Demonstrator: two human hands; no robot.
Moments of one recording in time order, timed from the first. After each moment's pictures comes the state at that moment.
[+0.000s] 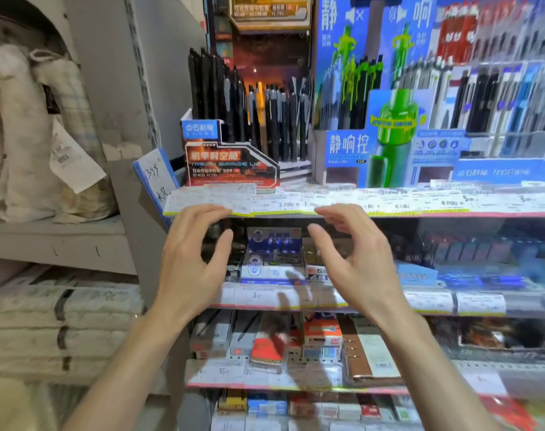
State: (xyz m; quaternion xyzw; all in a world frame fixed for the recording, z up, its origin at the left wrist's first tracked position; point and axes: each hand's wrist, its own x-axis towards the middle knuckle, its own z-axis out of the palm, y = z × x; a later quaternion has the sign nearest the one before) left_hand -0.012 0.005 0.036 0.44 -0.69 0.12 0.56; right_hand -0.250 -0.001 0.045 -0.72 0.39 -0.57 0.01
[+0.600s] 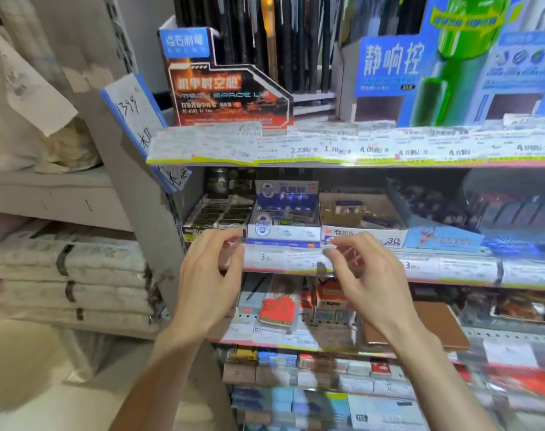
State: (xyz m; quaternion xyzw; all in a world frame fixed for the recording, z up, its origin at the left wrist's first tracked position) left_hand -0.017 -0.013 -0.061 0.57 -0.66 0.02 0.48; right_hand -0.263 -0.039 -0.063 -0.74 0.49 -0.46 0.03
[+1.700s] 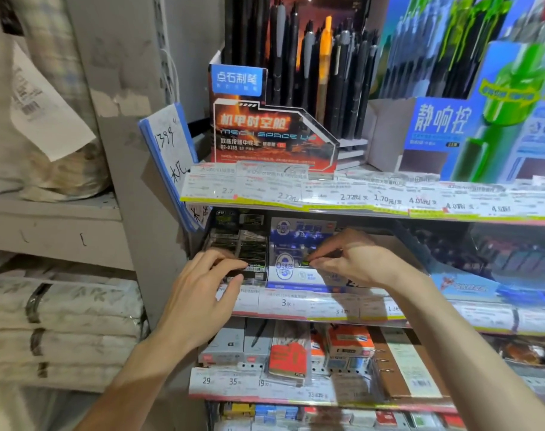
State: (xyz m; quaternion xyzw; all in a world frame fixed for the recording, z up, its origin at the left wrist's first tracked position) left_hand 0.057 -0.070 -0.062 0.52 -0.75 0.04 0.41; right_hand -0.217 -0.133 0.016 -0.84 0.50 -0.18 0.14
